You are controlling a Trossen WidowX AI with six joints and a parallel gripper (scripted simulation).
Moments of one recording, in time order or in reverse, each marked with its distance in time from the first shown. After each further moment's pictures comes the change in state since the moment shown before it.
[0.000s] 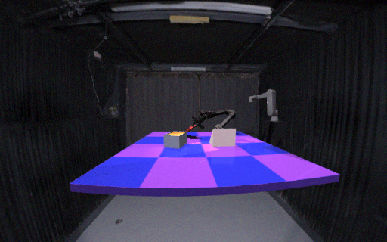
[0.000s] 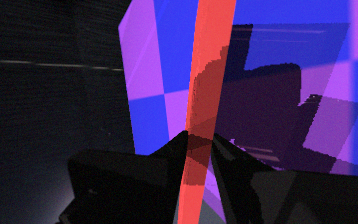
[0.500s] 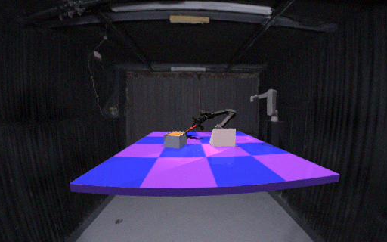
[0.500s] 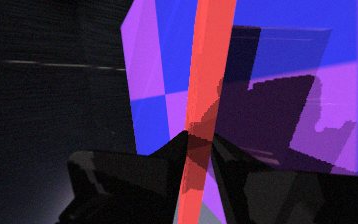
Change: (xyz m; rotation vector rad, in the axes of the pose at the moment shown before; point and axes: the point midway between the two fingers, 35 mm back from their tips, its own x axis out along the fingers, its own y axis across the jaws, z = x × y) arm 0.006 -0.004 0.001 -0.001 0.004 0.021
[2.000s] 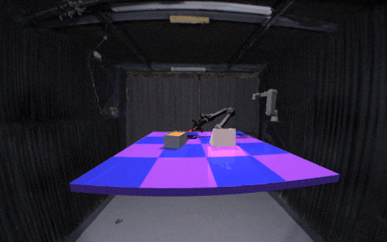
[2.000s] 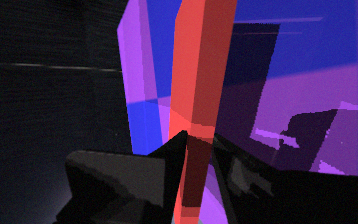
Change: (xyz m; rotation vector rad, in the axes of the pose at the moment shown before) arm 0.020 -0.023 0.004 0.005 -0.011 0.020
